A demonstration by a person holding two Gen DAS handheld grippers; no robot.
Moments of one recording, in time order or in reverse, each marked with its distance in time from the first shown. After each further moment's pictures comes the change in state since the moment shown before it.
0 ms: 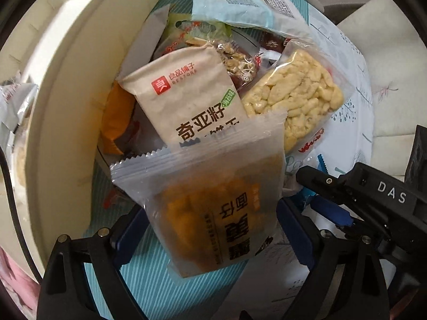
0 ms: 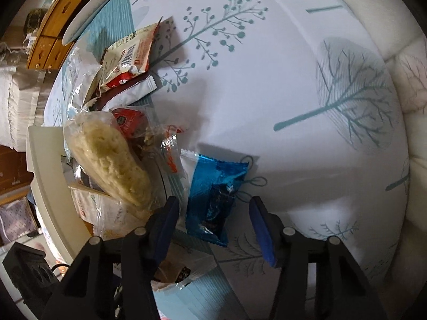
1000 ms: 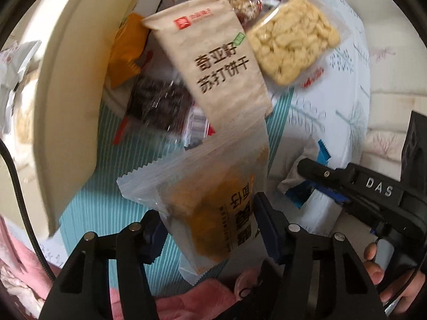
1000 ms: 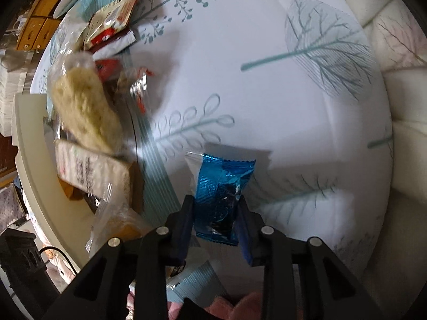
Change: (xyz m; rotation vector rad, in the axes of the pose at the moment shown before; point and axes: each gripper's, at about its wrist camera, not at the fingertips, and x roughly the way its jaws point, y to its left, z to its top) left arm -0.013 0.016 -0.033 0.052 0.232 -0.020; right arm -0.006 -0.020 -0.030 -0.028 0.109 -0.088
